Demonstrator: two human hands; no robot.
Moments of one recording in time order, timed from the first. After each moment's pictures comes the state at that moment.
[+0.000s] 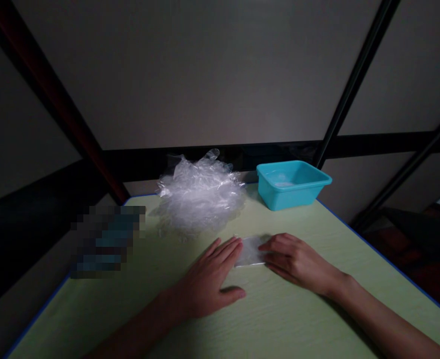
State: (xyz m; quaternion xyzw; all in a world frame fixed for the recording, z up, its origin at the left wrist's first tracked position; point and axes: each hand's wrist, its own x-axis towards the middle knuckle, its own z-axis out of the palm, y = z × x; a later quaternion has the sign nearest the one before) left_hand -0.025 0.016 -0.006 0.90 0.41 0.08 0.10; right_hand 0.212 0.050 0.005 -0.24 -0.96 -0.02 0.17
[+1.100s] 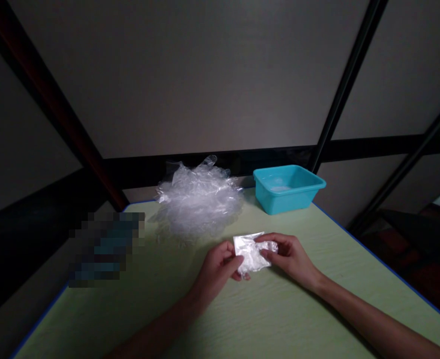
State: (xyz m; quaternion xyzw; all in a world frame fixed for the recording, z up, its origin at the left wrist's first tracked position) left_hand 0.013 0.025 0.000 0.52 0.47 0.42 0.58; right_hand 0.188 0.053 -0.008 -0.35 -0.60 0.57 0.45
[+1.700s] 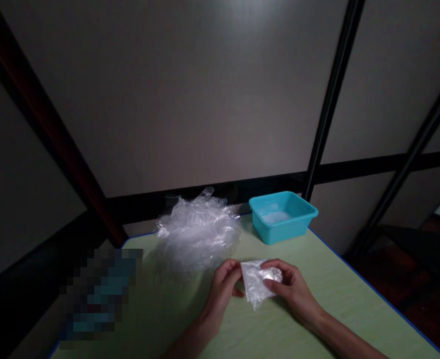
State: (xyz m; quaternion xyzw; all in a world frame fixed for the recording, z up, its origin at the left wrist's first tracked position) left_hand 0.031 0.057 0.009 0.43 0.50 0.51 0.55; right_hand 0.193 0.063 -0.017 -0.33 -0.49 0.61 0.53
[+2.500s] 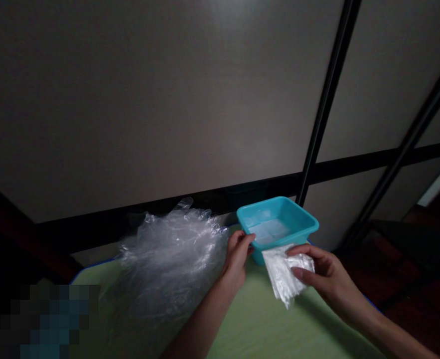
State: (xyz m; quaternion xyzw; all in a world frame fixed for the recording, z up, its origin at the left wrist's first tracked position) left_hand 0.097 0.175 0.022 0.38 0.43 0.57 0.59; right_hand 0.258 0.104 0.046 -0.41 -0.53 0.53 0.52
